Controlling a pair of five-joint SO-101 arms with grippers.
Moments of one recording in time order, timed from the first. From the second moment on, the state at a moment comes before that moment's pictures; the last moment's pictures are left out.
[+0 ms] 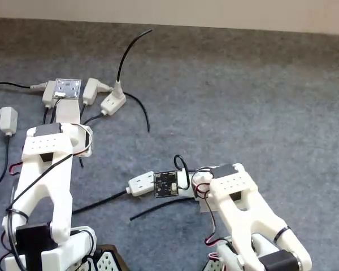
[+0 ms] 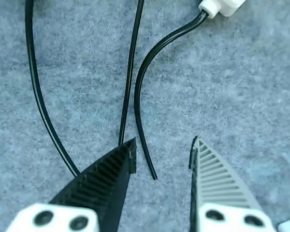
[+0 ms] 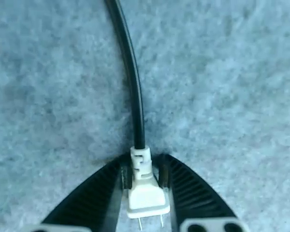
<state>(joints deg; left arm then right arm) -16.5 -15.8 42.2 51.3 -5.9 -23.0 -26.7 65.1 49.2 78.5</state>
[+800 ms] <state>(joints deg) -9.3 -18.1 37.1 59.8 -12.7 -20.3 -35.3 49.2 59.9 54.8</state>
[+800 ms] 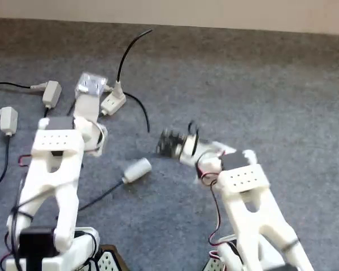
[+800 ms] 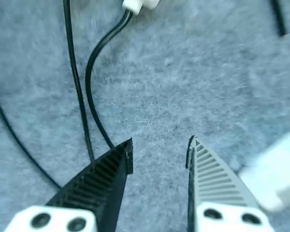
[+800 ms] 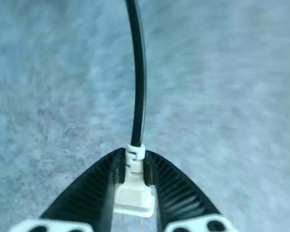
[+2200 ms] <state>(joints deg) 6.0 -99.7 63.2 77.1 -21.0 -44.9 -24.0 13.7 68.4 -31.3</state>
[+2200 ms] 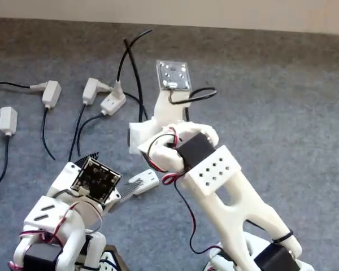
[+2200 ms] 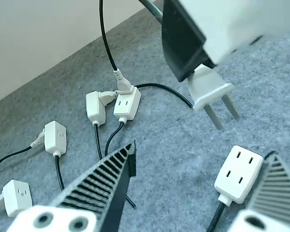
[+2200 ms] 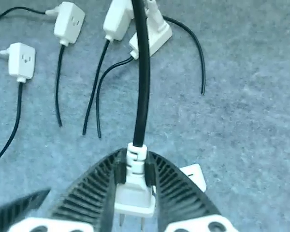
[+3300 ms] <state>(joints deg) -7.1 -99.2 82.3 58.5 -21.0 -27.7 -42.9 40.7 68.4 19.3</state>
